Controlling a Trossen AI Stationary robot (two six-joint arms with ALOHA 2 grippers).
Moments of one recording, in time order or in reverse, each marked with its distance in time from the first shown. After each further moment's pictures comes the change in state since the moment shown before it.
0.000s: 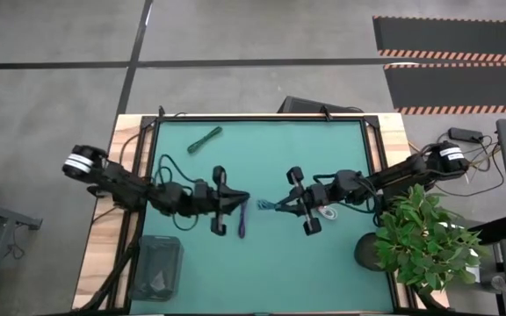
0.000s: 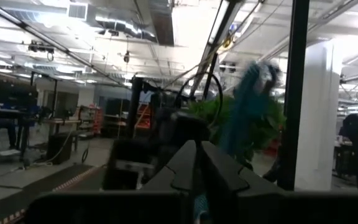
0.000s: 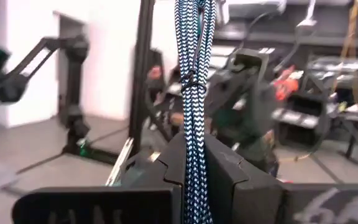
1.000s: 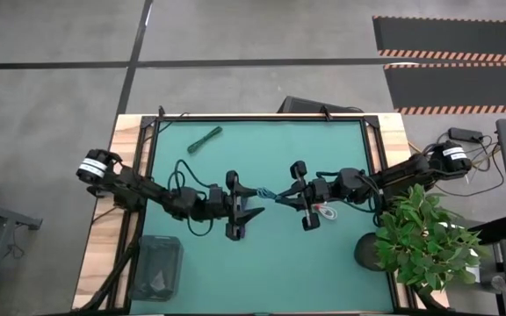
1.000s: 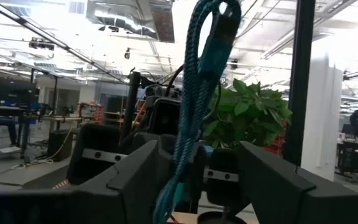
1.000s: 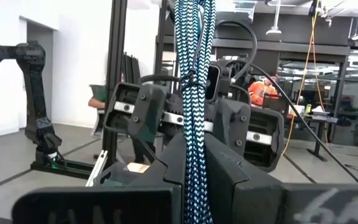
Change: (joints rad) left arm -0.006 0.140 0.137 -0.006 -0.013 0.002; right arm -0.002 -0.027 -0.003 0.004 0.085 -0.001
